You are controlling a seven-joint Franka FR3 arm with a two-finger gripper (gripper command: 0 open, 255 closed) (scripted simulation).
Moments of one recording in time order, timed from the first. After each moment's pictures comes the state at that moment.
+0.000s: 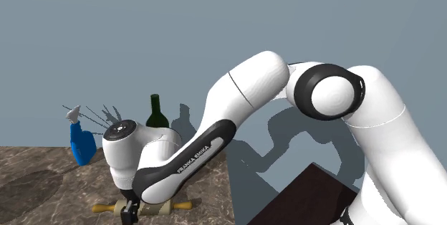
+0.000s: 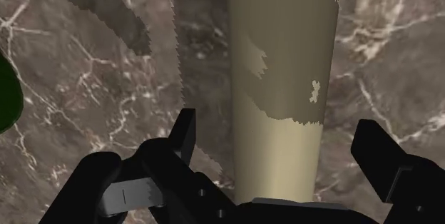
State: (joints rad) arm 0.51 0.76 0.35 -1.62 -0.45 2.33 0.18
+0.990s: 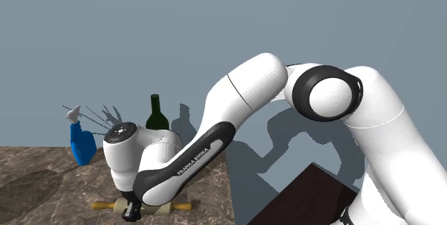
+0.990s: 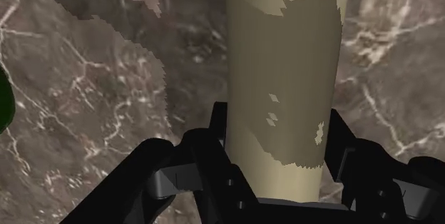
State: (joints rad) arm 0.51 0.77 0.34 -1.62 -0.45 2.34 0.19
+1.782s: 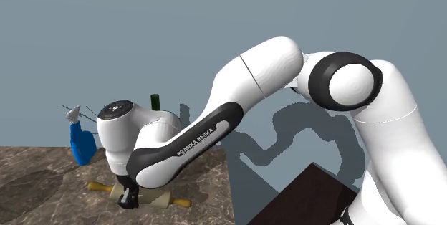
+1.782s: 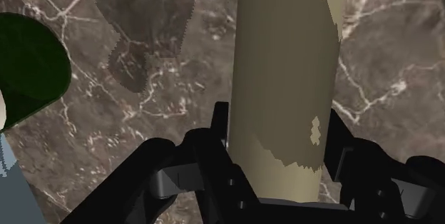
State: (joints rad) arm 0.49 0.67 0.38 -1.62 -0.41 2.24 0.15
